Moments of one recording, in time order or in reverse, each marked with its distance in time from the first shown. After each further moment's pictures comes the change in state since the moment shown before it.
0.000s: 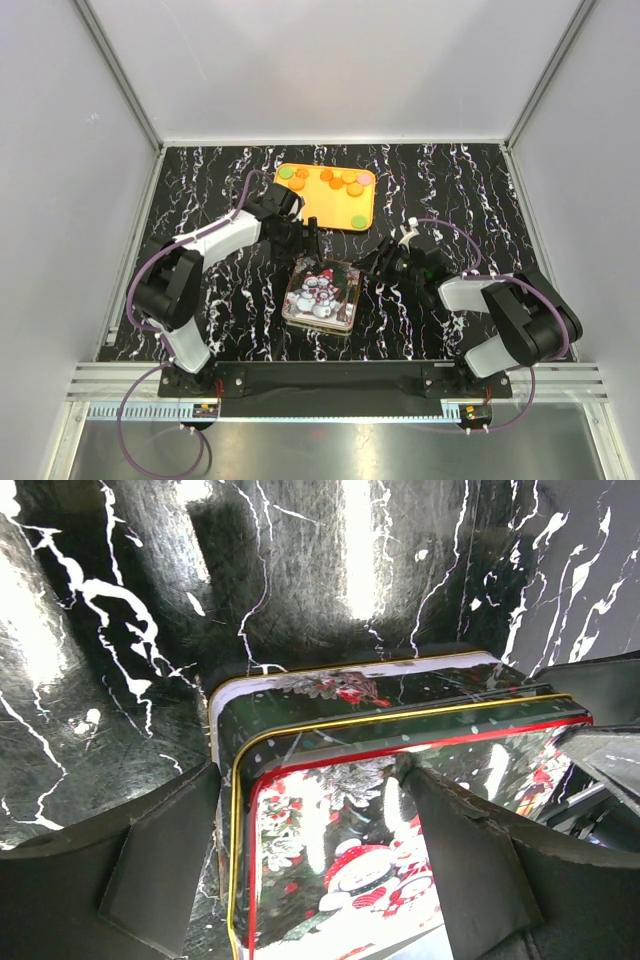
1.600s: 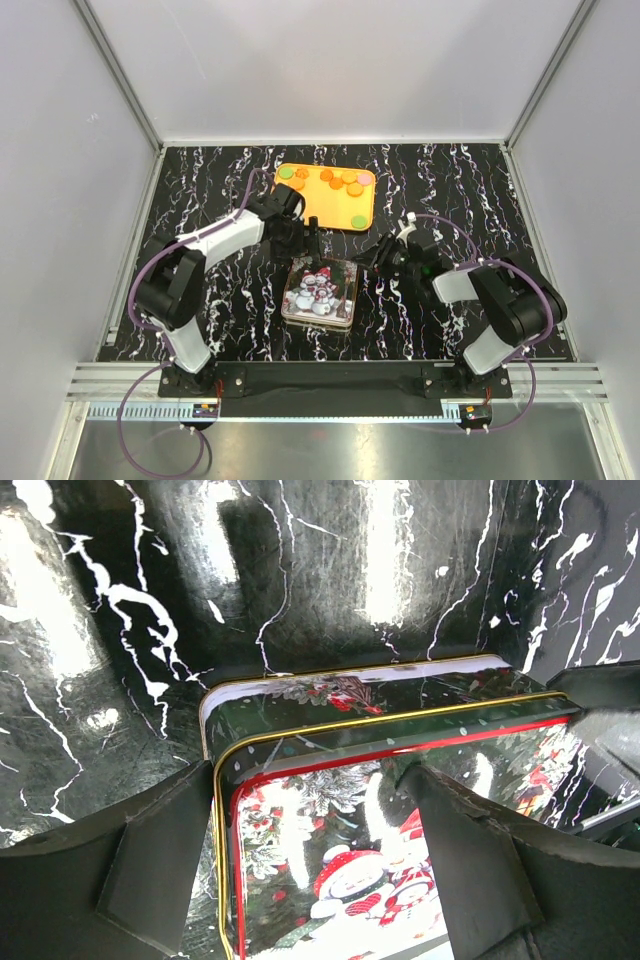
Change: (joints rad) left arm -0.025 0.018 0.027 -0.023 -0.068 -0.027; right arm -0.017 0.128 0.019 0.173 -0.032 0.046
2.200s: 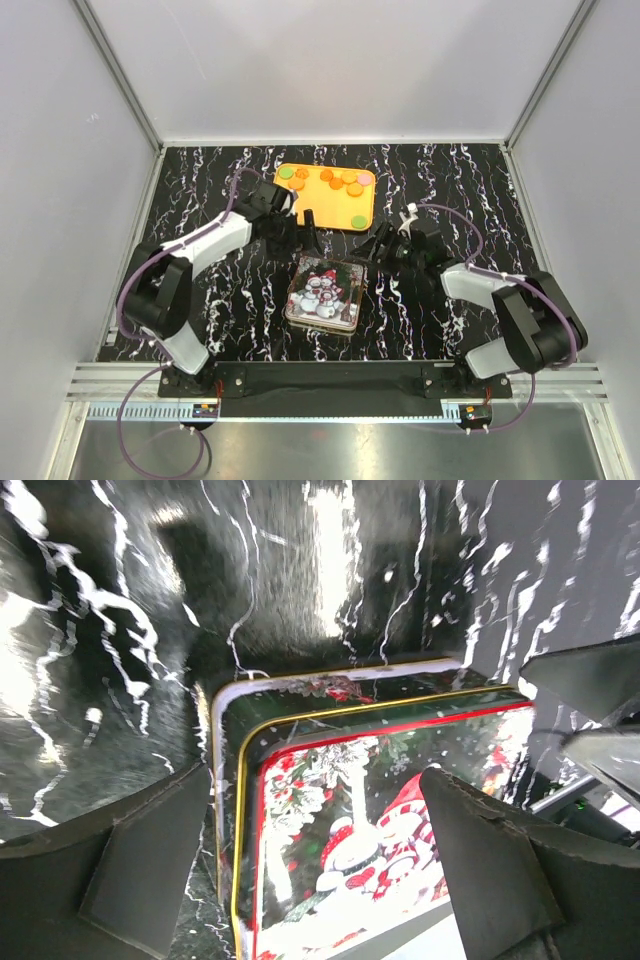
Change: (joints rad) left arm 0.041 -0.075 -0.055 0.067 0.081 -0.018; right arm -0.016 -0.145 0.120 -0.380 -0.006 -0.105
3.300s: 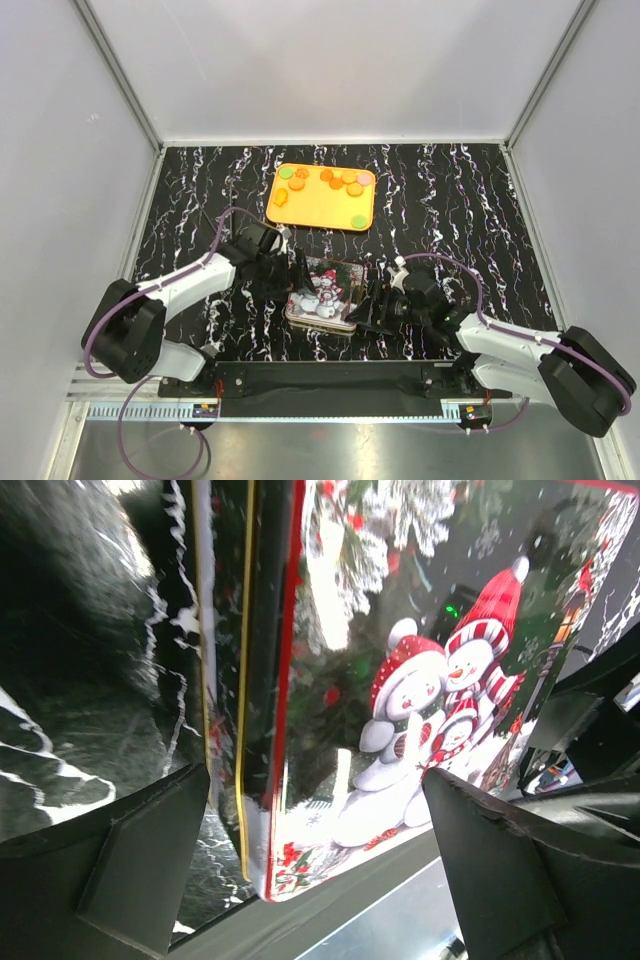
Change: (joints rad) left arm -0.050 -0.292 -0.383 0.097 0.085 -0.077; right arm 0.321 -0.432 -0.326 -0.157 0.036 0.151
